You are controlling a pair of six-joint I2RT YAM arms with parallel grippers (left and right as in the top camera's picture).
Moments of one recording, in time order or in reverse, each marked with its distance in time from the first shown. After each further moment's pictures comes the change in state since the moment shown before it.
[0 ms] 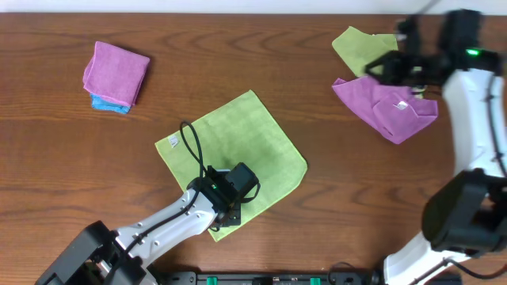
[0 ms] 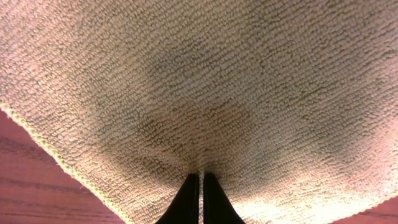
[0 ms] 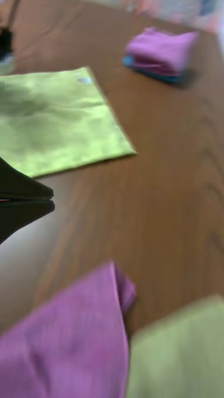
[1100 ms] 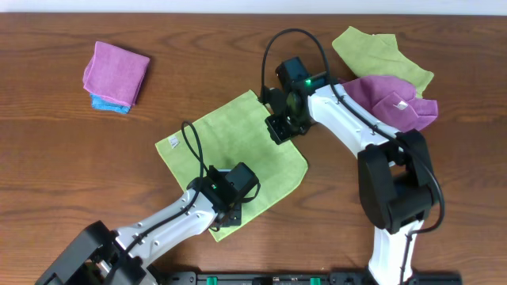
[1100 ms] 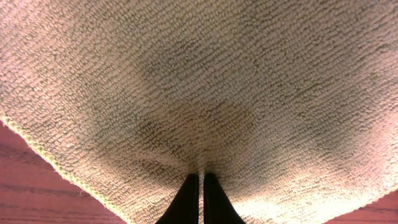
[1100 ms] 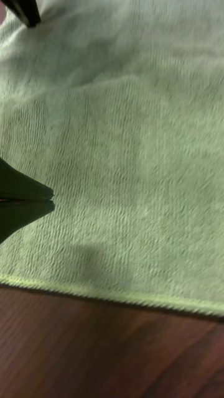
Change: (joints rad) left arm 0.000 0.000 0.000 0.005 0.012 0.027; right arm 0.546 0.219 -0.147 0.040 0.318 -0.006
